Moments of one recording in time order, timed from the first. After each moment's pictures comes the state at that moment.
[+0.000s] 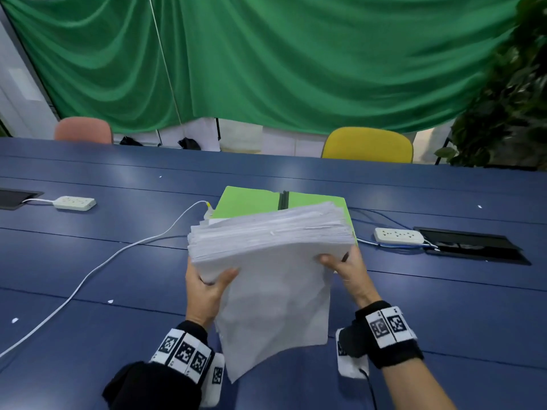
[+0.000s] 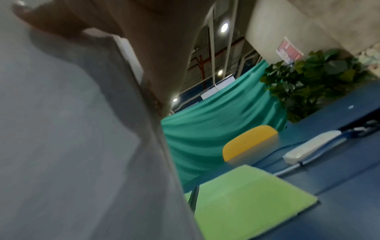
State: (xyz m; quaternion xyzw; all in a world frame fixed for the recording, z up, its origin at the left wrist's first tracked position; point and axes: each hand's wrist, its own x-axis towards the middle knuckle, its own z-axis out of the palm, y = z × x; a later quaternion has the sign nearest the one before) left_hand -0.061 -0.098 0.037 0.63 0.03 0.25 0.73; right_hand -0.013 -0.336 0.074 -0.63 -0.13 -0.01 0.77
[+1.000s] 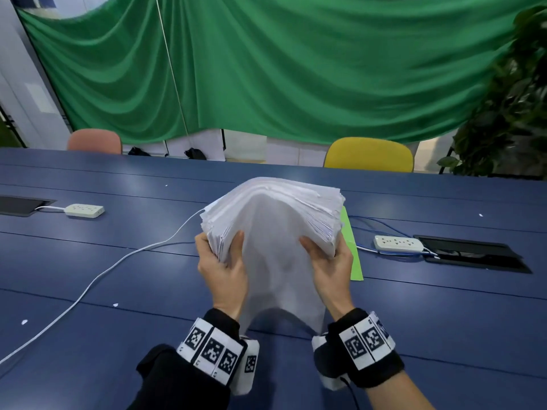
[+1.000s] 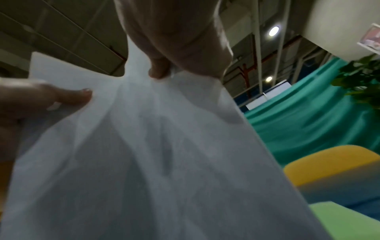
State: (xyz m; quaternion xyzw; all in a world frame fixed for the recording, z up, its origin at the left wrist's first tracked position) left_hand -0.061 -0.154 0.099 0.60 0.04 0.46 0.65; right_hand -0.027 -0.300 0.090 -0.61 -0.10 -0.21 0.76
